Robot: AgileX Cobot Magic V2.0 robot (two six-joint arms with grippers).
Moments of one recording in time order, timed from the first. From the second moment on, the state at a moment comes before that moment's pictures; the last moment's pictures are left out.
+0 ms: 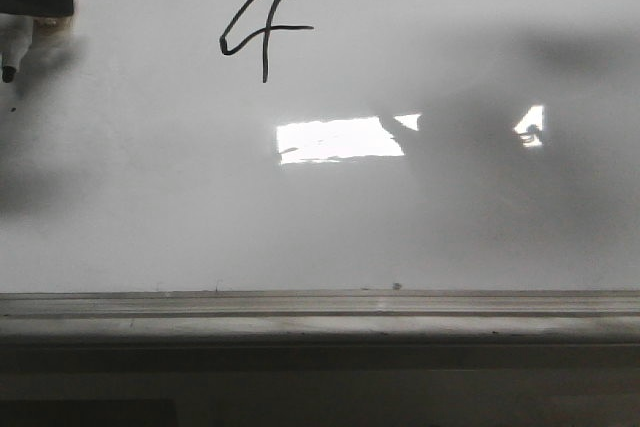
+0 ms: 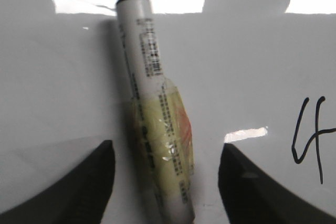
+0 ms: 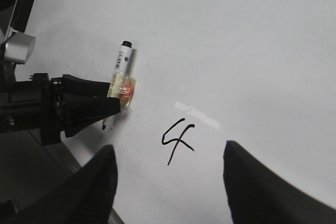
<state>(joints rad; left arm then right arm) -0.75 0.93 -0.48 -1.27 -0.31 0.88 0.26 0.86 -0.94 0.93 0.70 -0.81</state>
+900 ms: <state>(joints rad) -0.75 0.25 -0.25 -1.20 -0.09 1.14 0.14 0.14 -0.33 0.87 0.34 -0.85</state>
